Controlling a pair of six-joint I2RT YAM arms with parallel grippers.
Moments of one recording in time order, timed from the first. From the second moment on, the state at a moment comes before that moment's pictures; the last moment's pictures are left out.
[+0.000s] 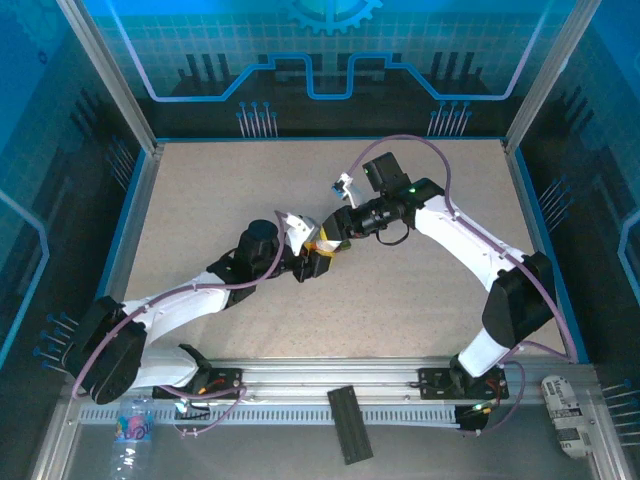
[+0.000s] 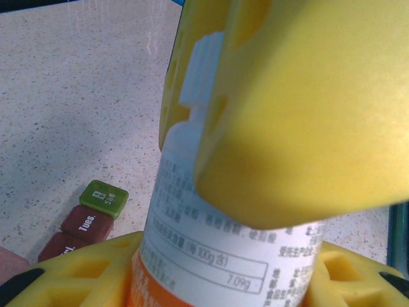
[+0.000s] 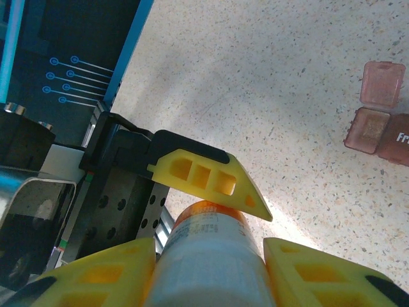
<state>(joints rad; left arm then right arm) -0.61 1.28 0.64 0.26 0.39 -0.14 0.53 1.62 1.41 -0.76 -0.73 0.27</state>
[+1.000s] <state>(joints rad) -0.61 1.24 0.63 0.19 0.33 -0.19 0.44 1.28 1.14 -0.58 -0.55 0.60</state>
